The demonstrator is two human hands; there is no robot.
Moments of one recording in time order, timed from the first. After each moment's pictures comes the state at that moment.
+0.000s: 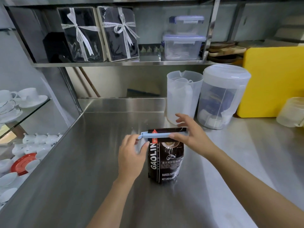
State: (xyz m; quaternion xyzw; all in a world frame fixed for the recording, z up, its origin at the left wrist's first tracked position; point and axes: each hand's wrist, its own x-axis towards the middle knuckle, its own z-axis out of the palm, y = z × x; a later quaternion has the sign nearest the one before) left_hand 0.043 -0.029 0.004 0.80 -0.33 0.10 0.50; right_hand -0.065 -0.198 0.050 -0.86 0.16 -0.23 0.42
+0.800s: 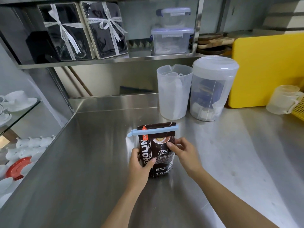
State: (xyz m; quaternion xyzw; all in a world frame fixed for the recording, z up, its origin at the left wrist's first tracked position) left_hand 0.007 -0.037 -0.046 0.74 -0.25 -0.15 0.60; right_hand -0.081 -0.174 -0.033 -0.65 0.27 -0.30 0.65
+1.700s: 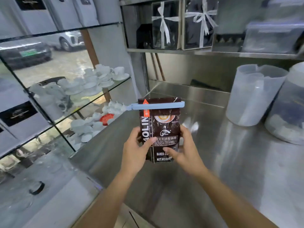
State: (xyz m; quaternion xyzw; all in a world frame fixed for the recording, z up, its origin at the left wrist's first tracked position) left_hand -0.030 0.103 0.022 0.76 -0.13 0.07 0.64; right_hand -0.065 -0.058 0.001 -0.80 -0.03 -0.19 0.57
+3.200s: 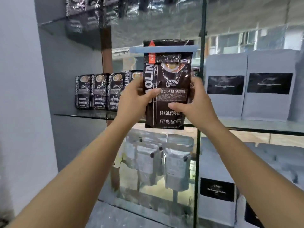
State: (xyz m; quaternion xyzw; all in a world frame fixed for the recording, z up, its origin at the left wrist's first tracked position) left_hand -0.332 0.962 0.344 0.75 0.20 0.59 0.24; right_hand -0.185 0.888 0.333 -0.52 -0.59 -0.04 0.62
